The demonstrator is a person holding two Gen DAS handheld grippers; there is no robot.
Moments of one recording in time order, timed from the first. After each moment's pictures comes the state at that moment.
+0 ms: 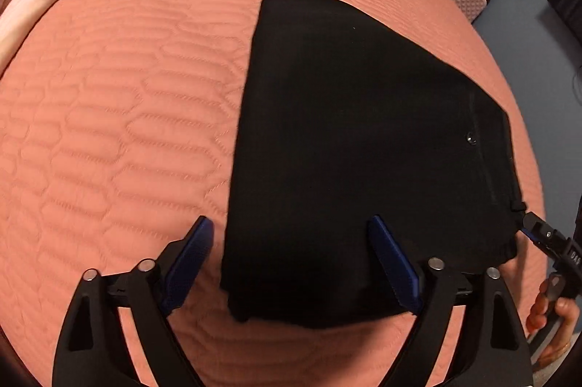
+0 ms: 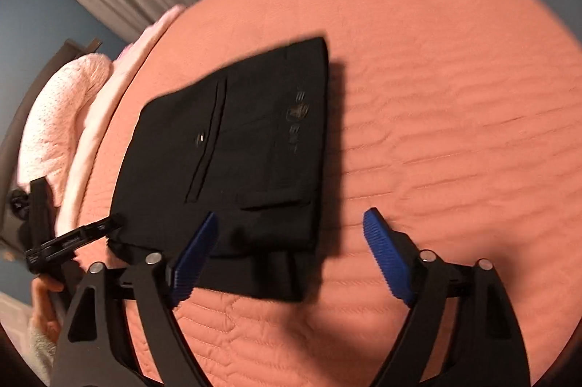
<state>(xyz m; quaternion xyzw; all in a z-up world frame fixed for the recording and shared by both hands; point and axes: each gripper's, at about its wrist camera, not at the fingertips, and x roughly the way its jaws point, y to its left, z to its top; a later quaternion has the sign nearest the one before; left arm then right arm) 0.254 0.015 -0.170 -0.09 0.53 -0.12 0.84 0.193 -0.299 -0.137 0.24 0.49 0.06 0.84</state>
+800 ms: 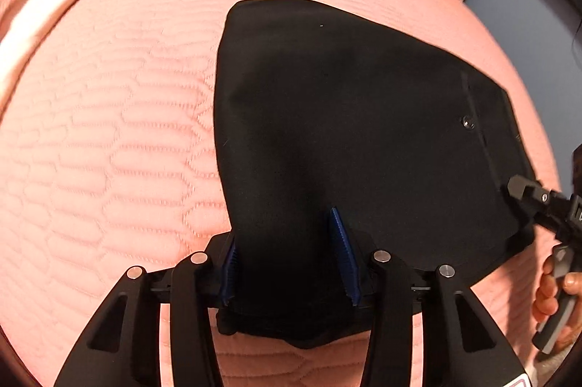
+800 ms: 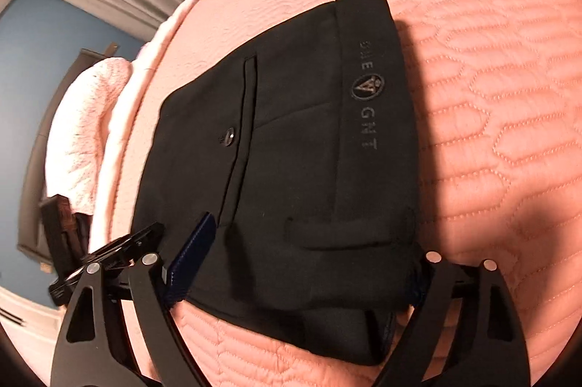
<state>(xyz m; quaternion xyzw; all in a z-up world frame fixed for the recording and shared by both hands) 0.271 -0.022 -0.164 -0.02 0.53 -0.11 0.84 0.216 -0.273 -0.145 0.26 0.49 0.07 0.83</state>
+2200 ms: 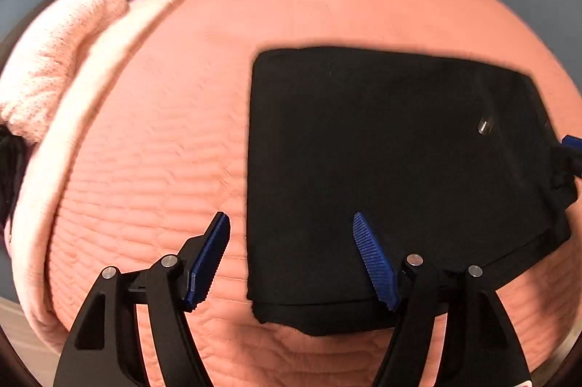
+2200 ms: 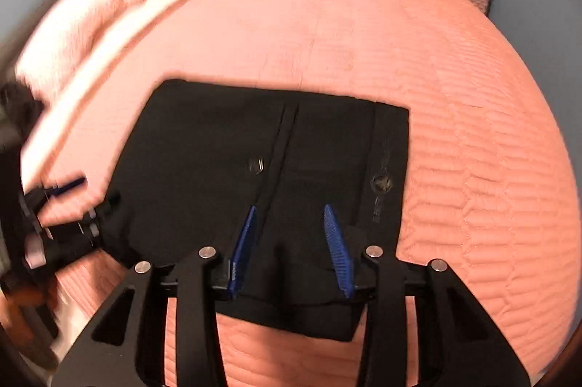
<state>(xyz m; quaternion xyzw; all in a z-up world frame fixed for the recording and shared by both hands) 0.106 -0.063 -0.133 0.10 0.51 -0.01 0.86 0.032 -0.215 -0.103 0.00 0.53 0.03 0.85</state>
